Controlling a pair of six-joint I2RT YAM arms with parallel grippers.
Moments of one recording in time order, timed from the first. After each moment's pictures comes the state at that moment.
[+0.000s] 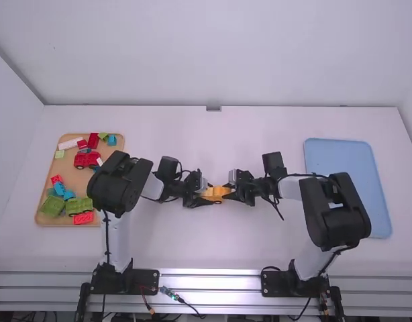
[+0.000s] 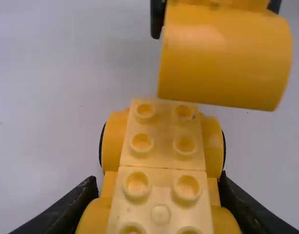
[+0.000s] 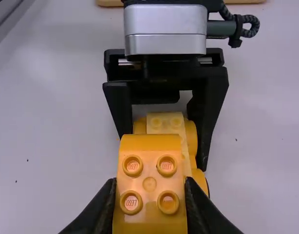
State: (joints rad) left arm -0.26 2.12 0.73 0.49 1.04 0.84; right arm 0.22 1.81 0.70 -0.03 -1.07 -1.11
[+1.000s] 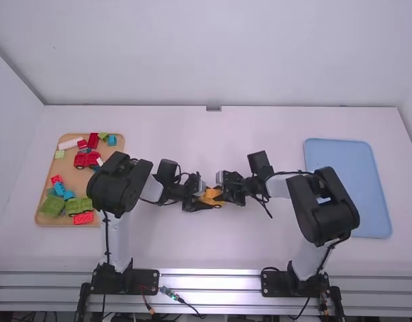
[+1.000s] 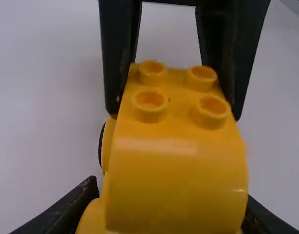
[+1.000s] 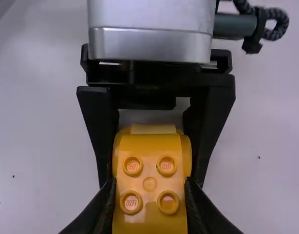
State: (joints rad) left arm -0.26 2.12 0.70 0.48 1.08 0.82; right arm 0.34 1.88 0.77 -0.02 -0.98 -1.03
